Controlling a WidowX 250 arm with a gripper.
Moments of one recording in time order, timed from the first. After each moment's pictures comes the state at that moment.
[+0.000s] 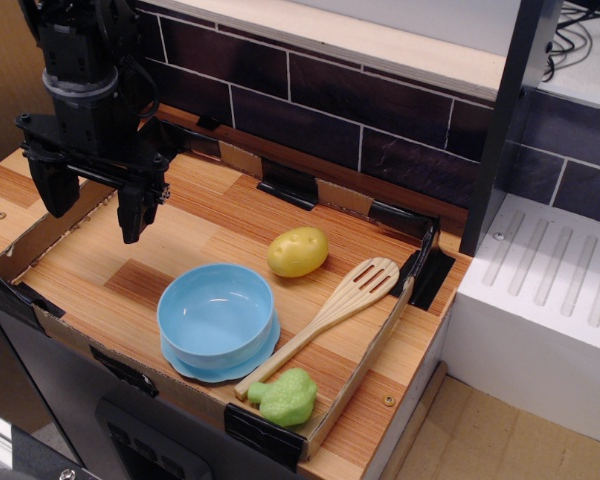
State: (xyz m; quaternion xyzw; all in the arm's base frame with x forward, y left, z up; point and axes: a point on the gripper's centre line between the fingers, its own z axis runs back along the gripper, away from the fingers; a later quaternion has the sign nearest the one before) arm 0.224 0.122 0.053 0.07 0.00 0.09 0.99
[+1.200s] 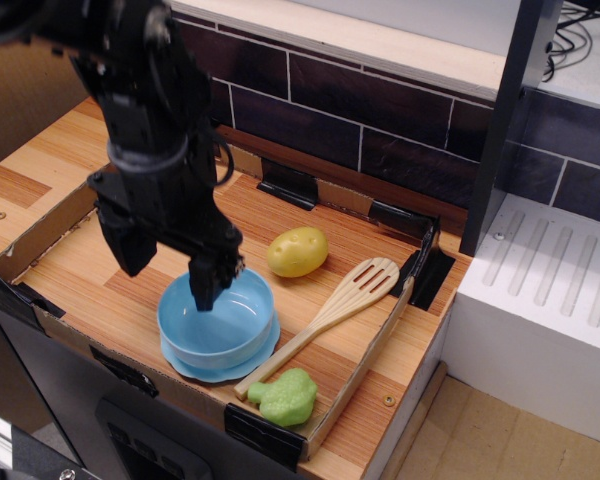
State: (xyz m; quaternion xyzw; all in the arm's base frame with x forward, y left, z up) arm 0.209 0.046 0.043 0.04 -0.05 0.01 1.00
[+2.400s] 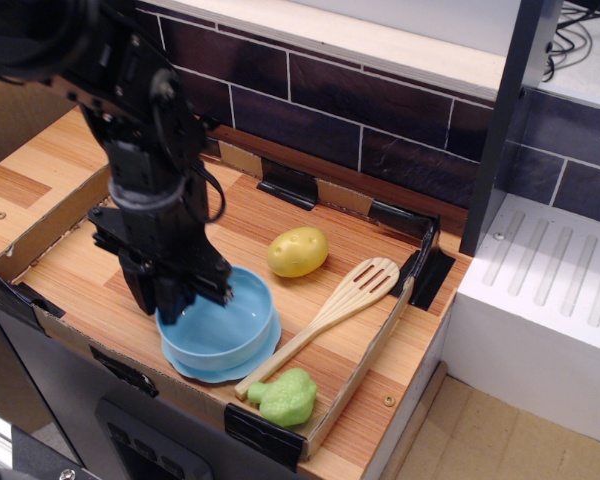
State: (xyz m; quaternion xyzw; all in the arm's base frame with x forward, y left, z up) arm 0.205 0.063 0.019 0.03 -0.02 0.02 1.00
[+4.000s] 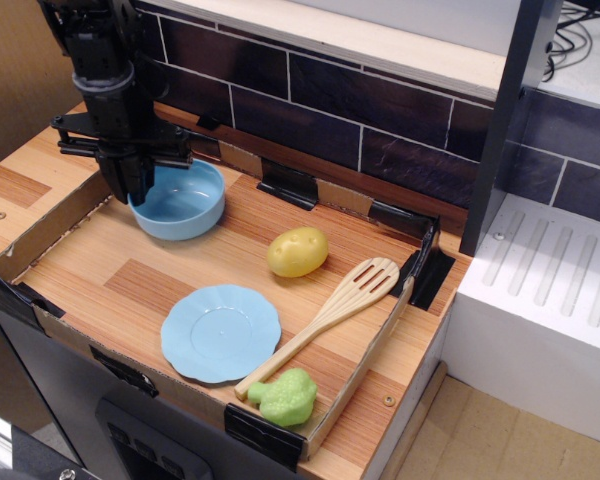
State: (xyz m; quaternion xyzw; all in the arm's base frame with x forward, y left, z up) arm 0.284 0.148 0.018 0.02 -0.04 0.17 0.98
